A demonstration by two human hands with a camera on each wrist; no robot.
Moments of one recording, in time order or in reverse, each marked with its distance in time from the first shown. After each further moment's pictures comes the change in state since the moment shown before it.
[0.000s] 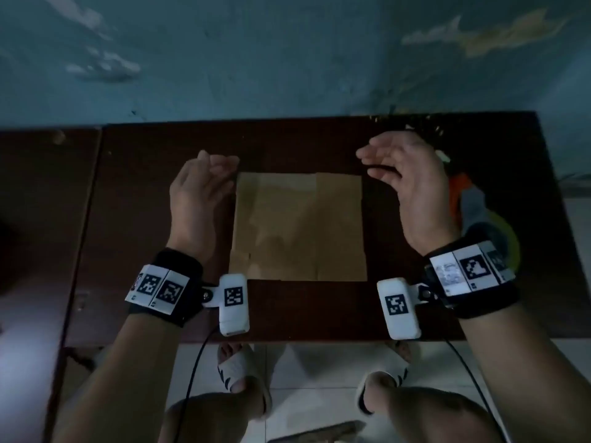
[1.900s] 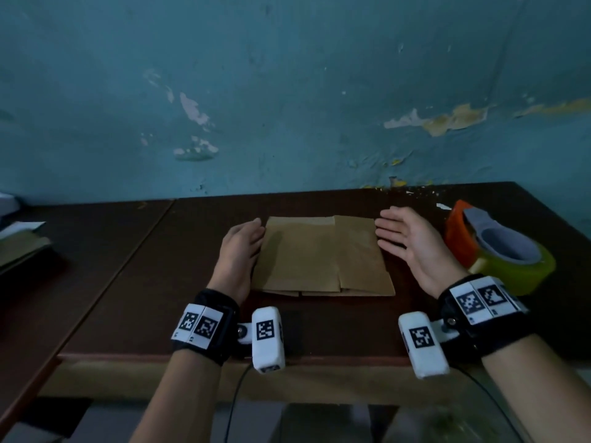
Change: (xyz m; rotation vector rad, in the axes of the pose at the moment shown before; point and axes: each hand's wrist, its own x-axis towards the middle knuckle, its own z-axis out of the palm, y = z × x) left_hand -0.047 -0.080 -0.020 -0.062 0.004 0.142; right_hand -0.065 0.080 -0.009 0.006 0.041 -0.005
